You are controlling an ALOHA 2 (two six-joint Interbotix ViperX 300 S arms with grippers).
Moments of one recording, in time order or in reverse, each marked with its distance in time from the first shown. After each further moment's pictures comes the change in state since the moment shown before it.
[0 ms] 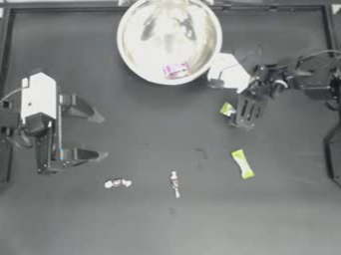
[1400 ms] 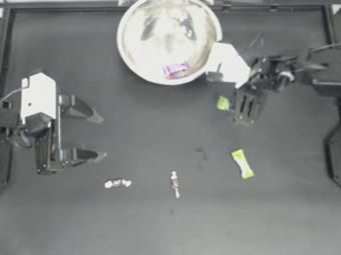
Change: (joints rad) left arm 0.006 0.000 0.003 0.000 0.006 -0.005; right arm 0.055 -0.138 -0.106 0.028 0.137 0.006
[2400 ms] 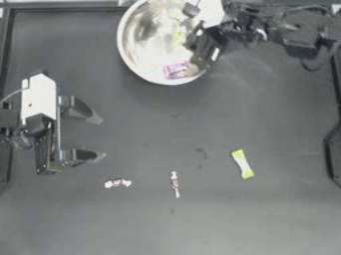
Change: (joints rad) left arm 0.000 -0.002 0.012 0.000 0.000 0.000; right arm -0.158 0.236 -0.295 -0.107 -0.313 0.069
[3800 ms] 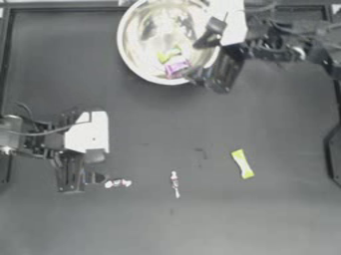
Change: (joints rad) left arm -0.107 0.295 -0.135 0.000 0.245 0.011; right arm 0.170 -0.316 0.169 0.098 0.029 -0.005
